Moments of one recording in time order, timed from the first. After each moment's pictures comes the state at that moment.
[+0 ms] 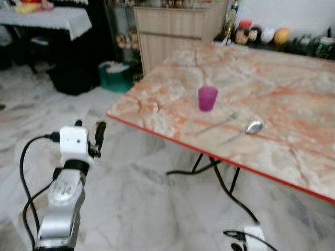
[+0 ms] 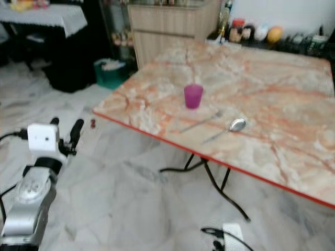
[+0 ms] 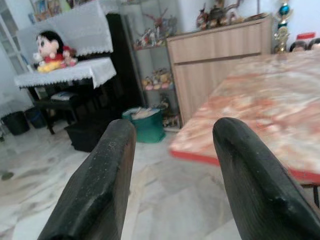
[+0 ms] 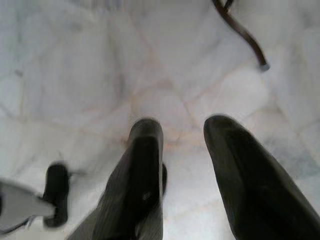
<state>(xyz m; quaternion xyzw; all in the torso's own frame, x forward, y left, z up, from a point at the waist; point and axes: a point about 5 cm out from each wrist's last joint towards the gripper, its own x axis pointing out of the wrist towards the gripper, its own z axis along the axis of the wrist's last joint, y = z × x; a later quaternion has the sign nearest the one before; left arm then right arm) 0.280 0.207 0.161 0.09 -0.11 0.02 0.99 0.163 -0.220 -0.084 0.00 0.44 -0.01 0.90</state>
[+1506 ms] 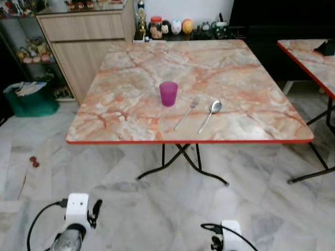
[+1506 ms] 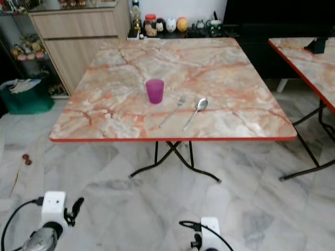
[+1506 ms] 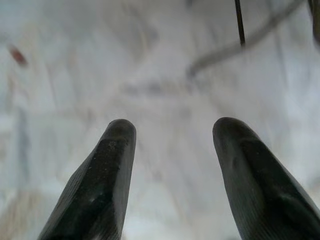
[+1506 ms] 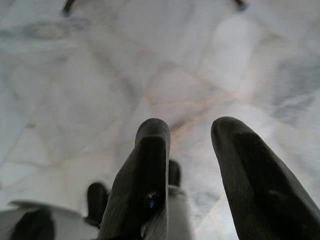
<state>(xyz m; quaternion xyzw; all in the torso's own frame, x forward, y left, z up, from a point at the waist) 0.204 0.237 -0.035 0.05 0.29 0.03 0.96 0.183 -0.172 -0.084 -0.01 0.43 -0.01 0.90</state>
